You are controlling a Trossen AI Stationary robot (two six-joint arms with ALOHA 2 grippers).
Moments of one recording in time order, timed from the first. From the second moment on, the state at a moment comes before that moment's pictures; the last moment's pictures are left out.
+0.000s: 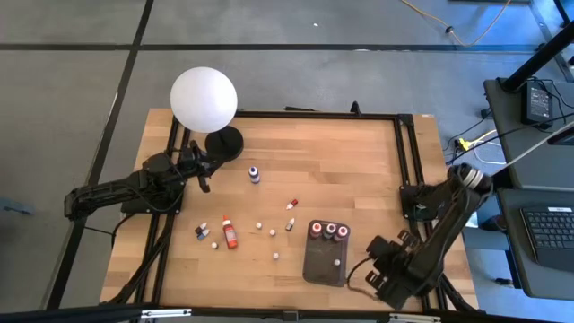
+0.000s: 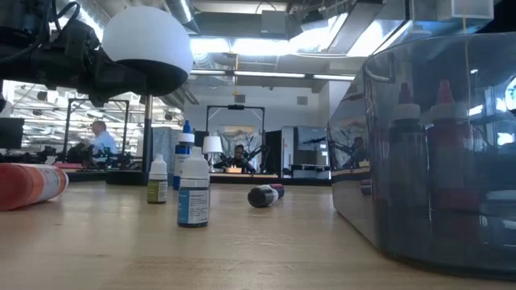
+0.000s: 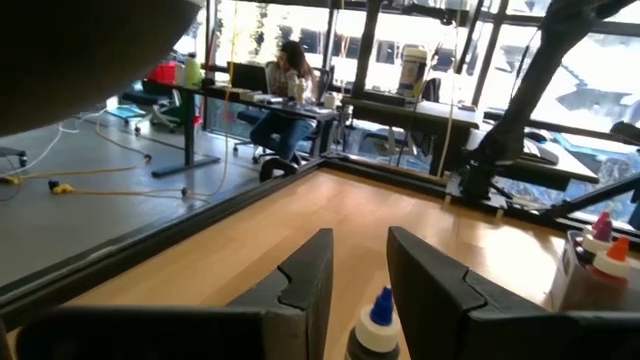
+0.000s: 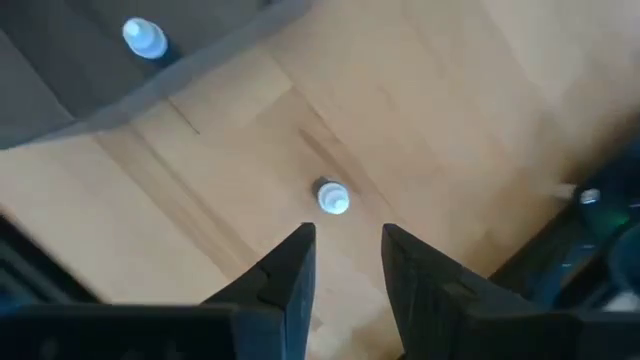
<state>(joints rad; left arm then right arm) 0.31 0.03 0.01 0.05 -0.11 -0.17 0.96 1.71 1.39 -1.38 0.18 1.67</state>
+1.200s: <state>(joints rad) 0.31 0.03 0.01 0.05 -0.11 -0.17 0.93 1.52 1.04 -1.04 0.19 1.81</state>
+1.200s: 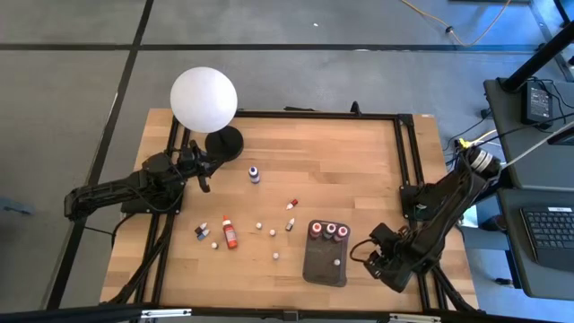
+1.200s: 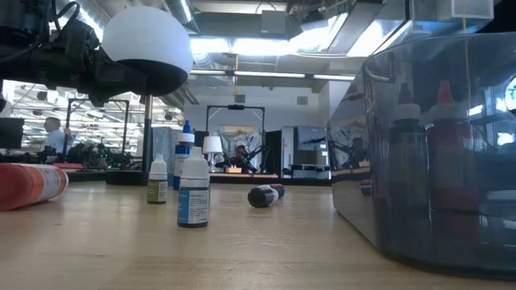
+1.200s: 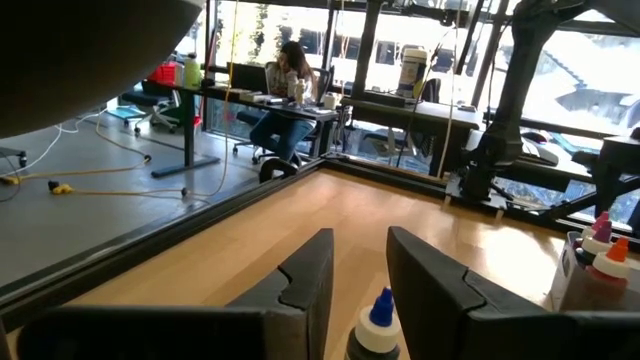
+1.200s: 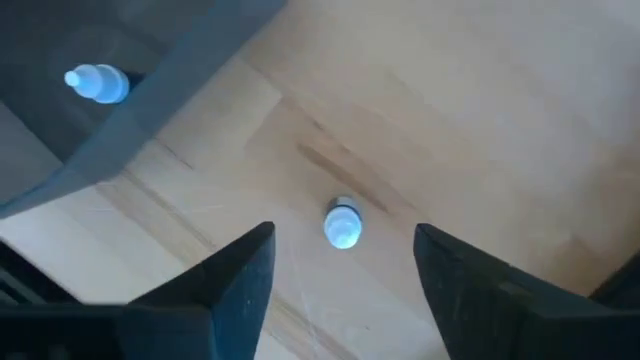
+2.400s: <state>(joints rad) 0.31 0.03 0.01 0.05 -0.11 -0.17 0.93 1.70 1.04 -0.97 0.14 1.75</state>
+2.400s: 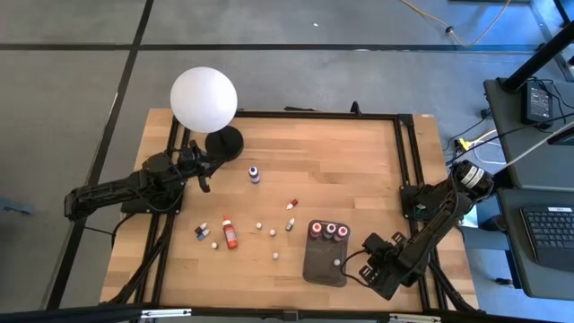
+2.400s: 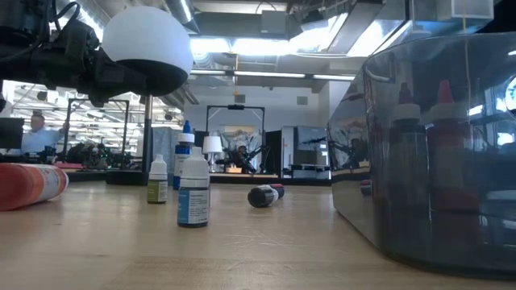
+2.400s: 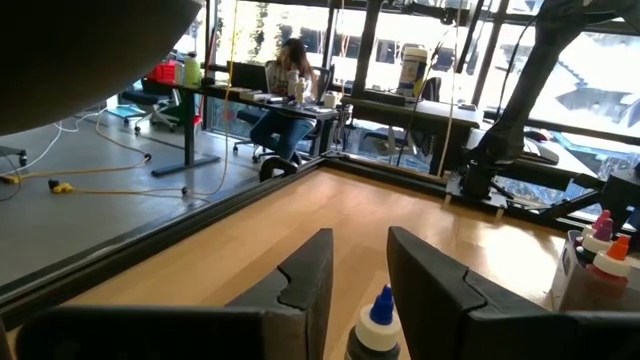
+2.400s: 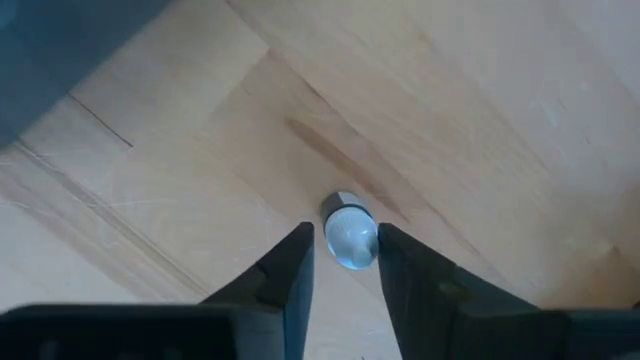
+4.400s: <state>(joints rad) 0.31 0.03 0.01 0.05 -0.11 -0.17 0.72 1.70 1.36 -0.80 0.36 1.03</state>
